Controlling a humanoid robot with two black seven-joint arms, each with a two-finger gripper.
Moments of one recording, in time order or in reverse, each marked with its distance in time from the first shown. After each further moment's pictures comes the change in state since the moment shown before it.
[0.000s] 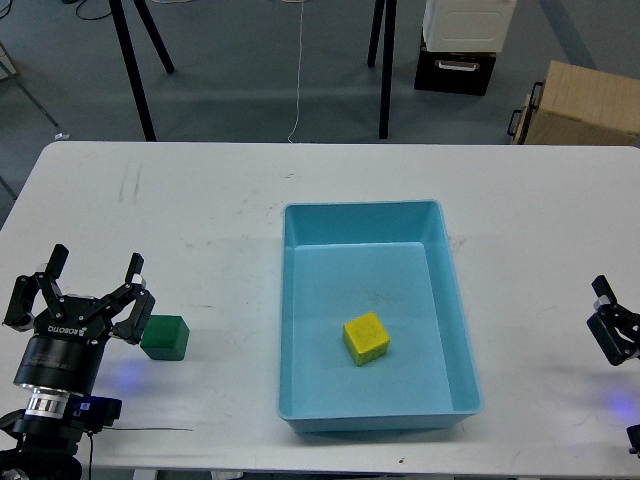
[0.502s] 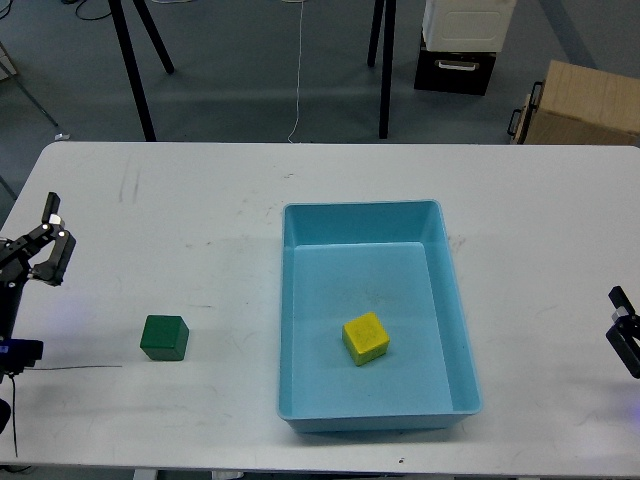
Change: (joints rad) left arm -0.145 0.235 -0.166 -0.005 -0.011 0.000 -0.031; right arm -0.050 -0.058 0.028 0.039 0.000 0.000 0.001
